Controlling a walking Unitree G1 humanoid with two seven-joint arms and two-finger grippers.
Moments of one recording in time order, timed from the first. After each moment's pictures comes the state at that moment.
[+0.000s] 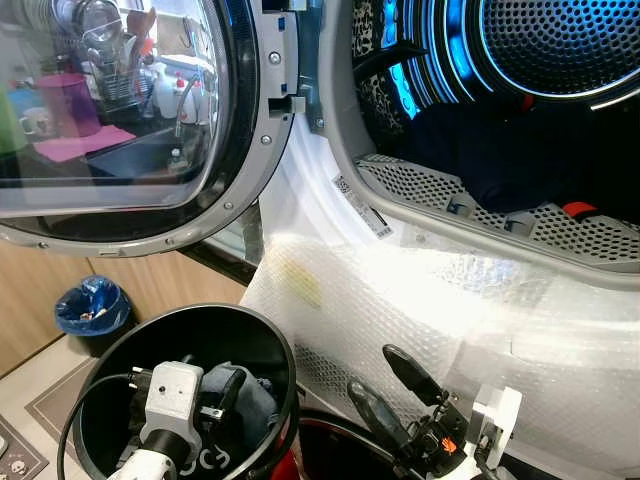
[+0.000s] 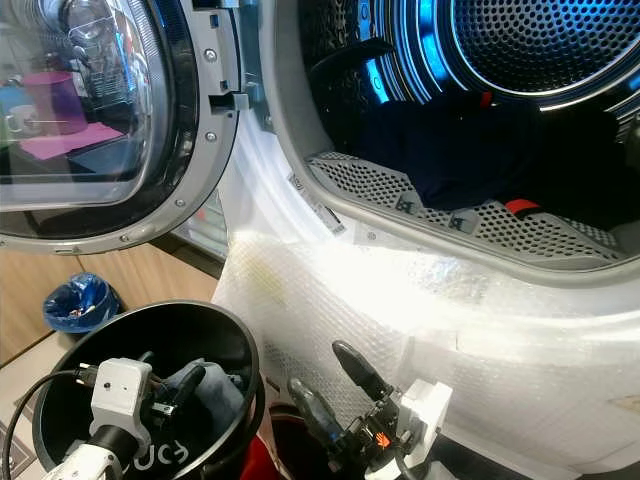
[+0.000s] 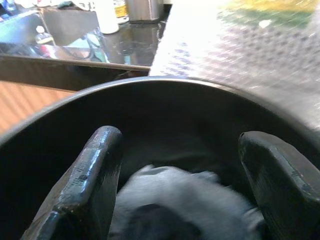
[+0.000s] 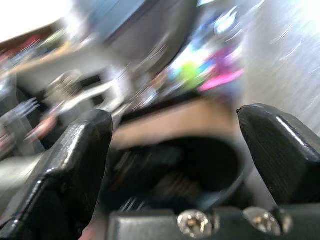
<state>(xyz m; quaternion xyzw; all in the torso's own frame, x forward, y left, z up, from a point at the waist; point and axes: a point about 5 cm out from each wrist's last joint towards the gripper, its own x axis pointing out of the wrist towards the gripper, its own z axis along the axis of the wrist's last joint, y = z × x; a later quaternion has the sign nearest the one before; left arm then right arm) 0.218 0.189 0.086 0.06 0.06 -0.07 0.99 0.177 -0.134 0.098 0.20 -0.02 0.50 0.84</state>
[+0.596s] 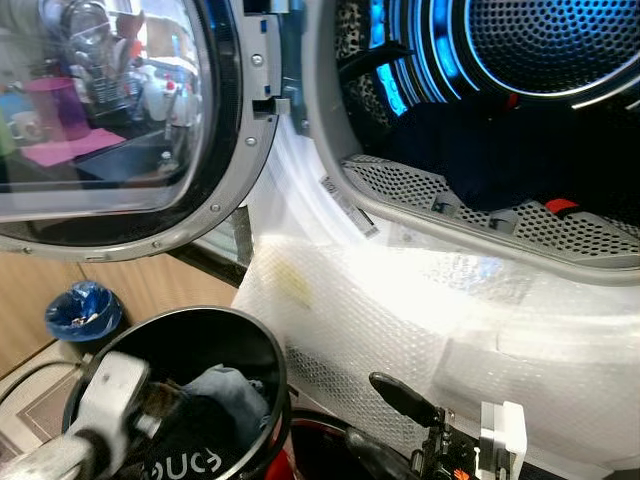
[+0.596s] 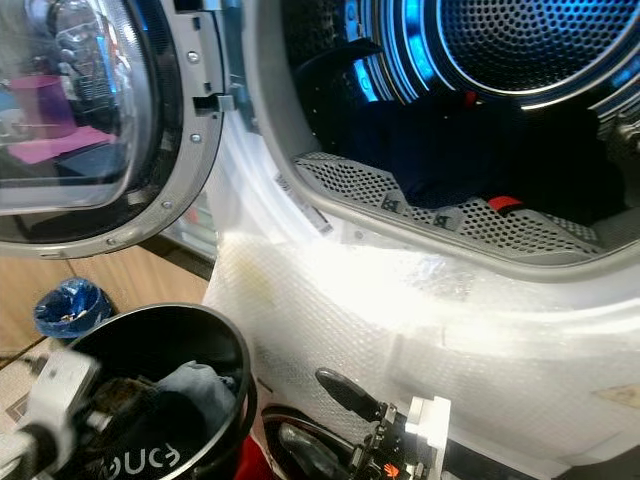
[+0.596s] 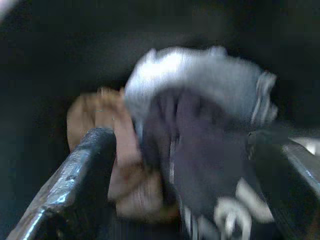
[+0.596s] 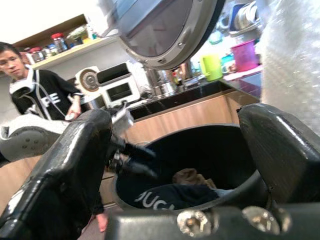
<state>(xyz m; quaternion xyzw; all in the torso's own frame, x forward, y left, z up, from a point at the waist) 0.189 0.250 0.087 0.09 0.30 -0.14 0.94 0.185 -0.125 0.105 0.21 -0.04 0.53 0.82</state>
